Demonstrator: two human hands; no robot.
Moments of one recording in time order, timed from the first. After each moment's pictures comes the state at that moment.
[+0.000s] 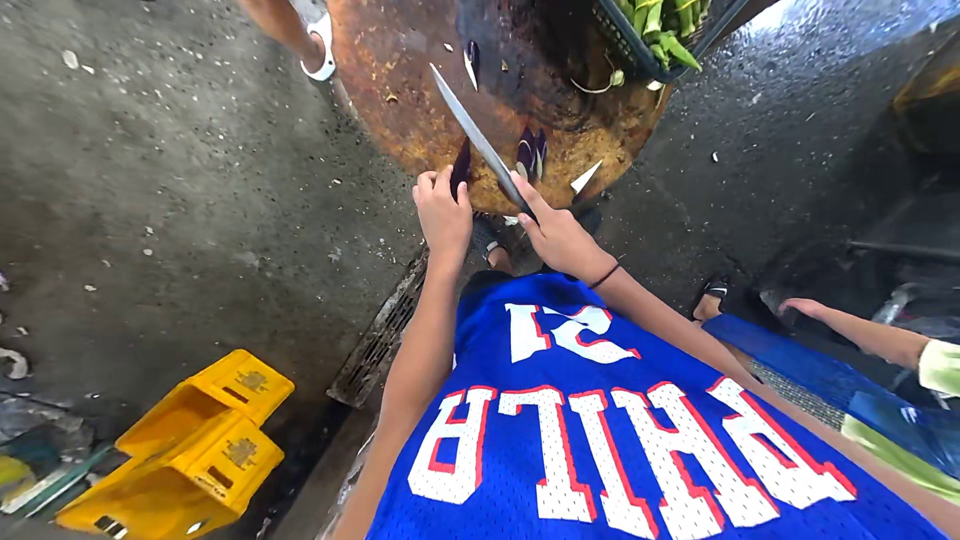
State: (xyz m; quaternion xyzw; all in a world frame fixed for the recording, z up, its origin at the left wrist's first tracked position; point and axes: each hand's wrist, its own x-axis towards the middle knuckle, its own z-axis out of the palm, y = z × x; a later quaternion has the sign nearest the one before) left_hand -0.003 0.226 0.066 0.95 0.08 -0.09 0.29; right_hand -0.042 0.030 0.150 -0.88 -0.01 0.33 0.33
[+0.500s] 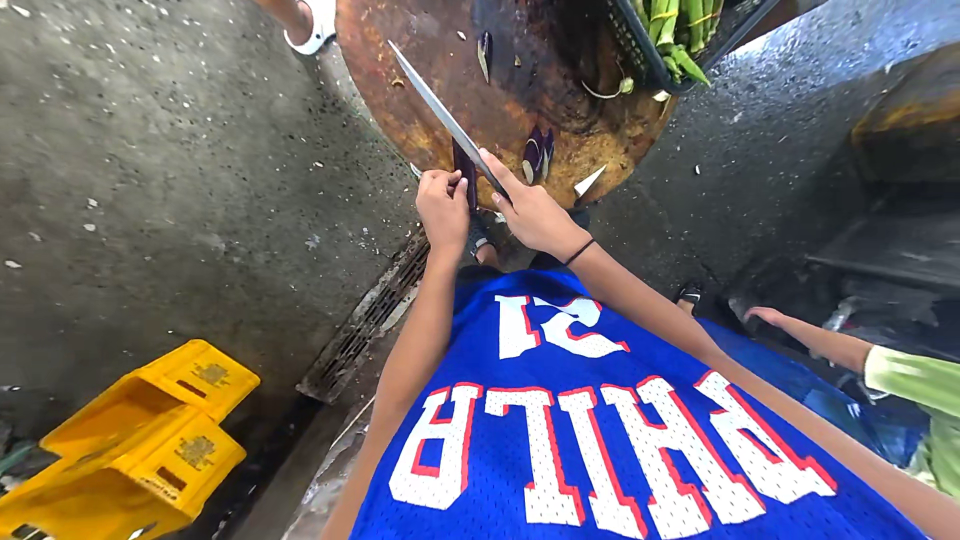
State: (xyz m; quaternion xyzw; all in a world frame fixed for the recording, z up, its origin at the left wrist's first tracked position) left_hand -0.007 0.232 0.052 0.90 0.13 -0.05 0.41; right_hand 0.001 0.069 0.136 -0.88 -0.04 0.35 0.31
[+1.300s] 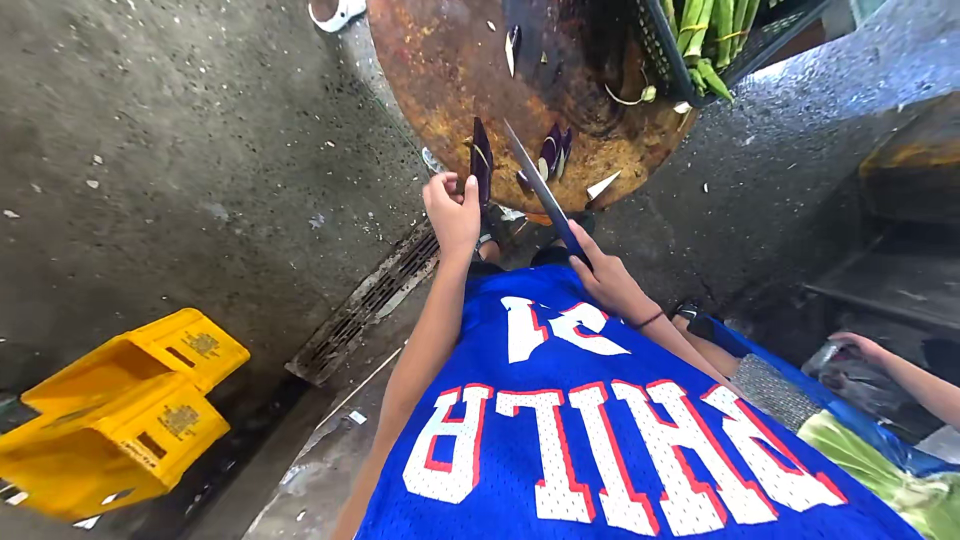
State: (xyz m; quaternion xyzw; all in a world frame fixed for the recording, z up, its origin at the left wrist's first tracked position) left_hand -0.032 0.232 0.064 0.83 0.26 -0.07 0.49; right_hand -0.112 -0.038 0.134 -0.90 -0.05 0.32 0.30
